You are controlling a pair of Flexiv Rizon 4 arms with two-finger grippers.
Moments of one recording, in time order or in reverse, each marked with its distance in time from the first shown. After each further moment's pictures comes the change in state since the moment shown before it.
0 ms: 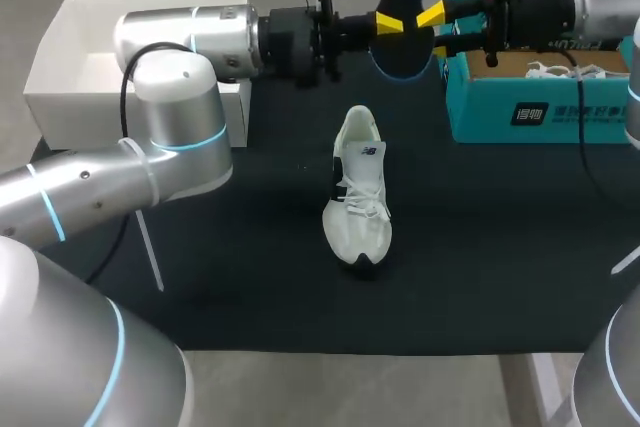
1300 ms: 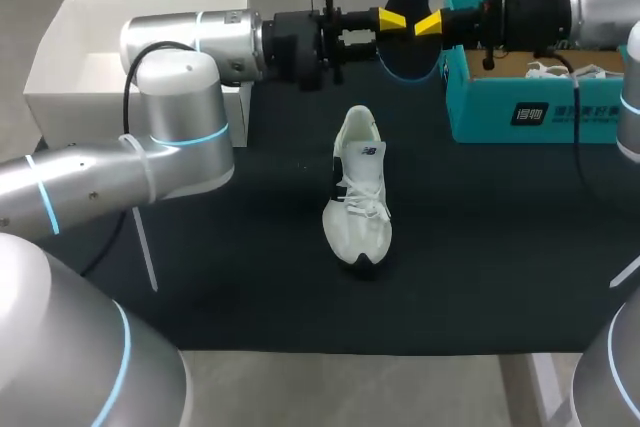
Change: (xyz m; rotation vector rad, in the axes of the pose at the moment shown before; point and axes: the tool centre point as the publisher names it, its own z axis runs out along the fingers) left arm 0.007 0.004 -0.002 -0.007 0.001 0.004; right arm -0.002 0.006 0.004 -0.056 0.012 0.017
